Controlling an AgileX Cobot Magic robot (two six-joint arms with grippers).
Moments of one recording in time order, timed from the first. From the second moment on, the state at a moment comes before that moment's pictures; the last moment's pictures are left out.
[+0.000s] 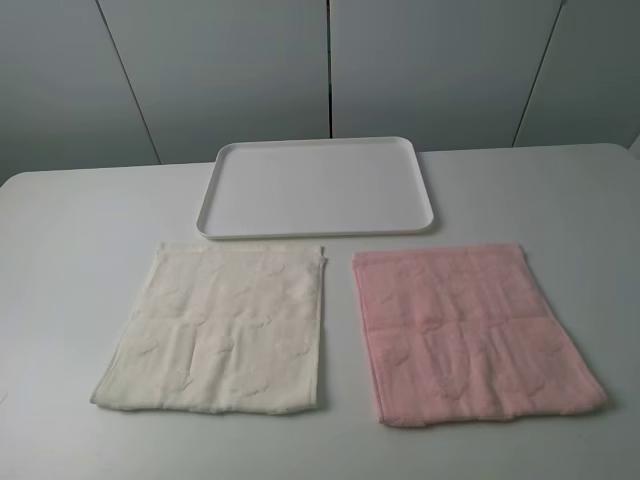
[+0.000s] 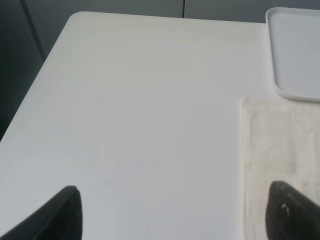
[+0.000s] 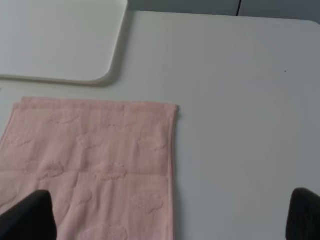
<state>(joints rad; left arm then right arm) 0.07 0.00 -0.51 0.07 1.09 -0.11 -0.07 0.08 -0.51 0.12 1.10 -0.16</state>
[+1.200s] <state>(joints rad) 0.07 0.11 -0.55 -0.02 1.10 0.02 -0.07 0.12 -0.56 0.14 1.10 -0.11</state>
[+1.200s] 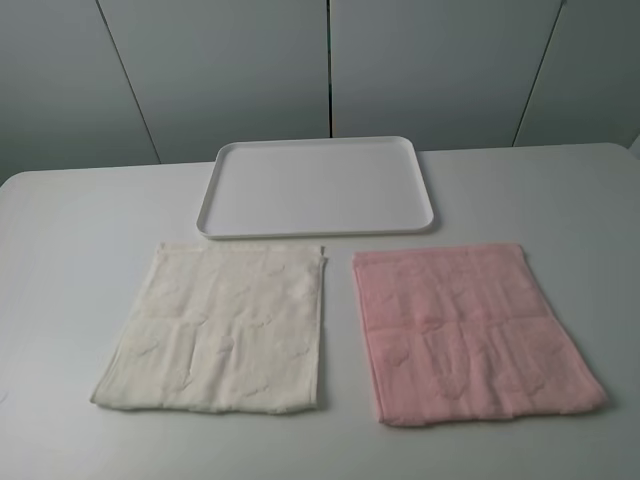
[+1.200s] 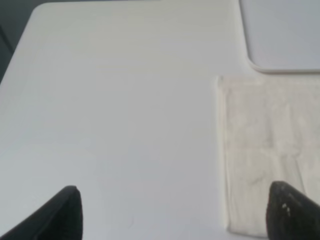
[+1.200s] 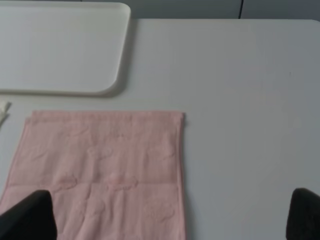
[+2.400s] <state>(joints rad) -0.56 1.38 -0.97 -0.44 0.79 0.54 -0.03 1.05 -0.97 0.33 1.09 -0.40</state>
